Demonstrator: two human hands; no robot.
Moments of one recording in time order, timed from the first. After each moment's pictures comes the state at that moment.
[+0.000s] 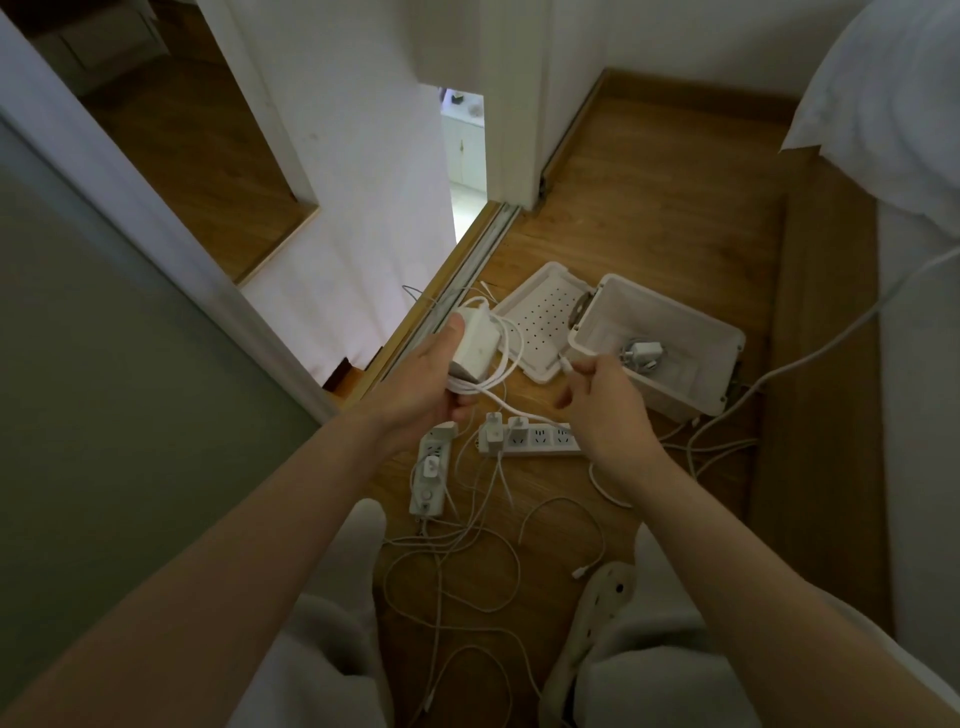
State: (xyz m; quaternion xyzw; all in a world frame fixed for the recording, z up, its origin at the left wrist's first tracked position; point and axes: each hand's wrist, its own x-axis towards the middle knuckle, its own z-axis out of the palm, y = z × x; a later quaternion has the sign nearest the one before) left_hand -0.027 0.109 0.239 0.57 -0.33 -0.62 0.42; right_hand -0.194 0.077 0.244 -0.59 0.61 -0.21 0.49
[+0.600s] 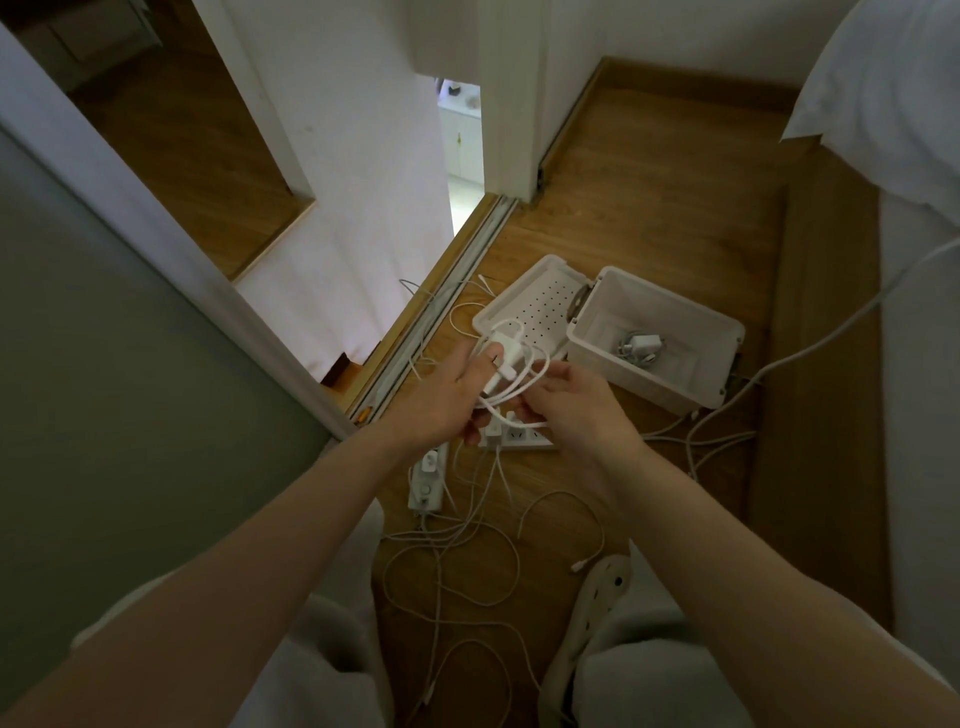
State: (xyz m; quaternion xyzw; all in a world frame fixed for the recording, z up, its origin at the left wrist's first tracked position) left_hand -0.051 0.118 0.236 0.66 -0.46 -0.50 0.32; right_hand -0.181 0.091 0.254 -0.39 0.50 -0.27 0.72
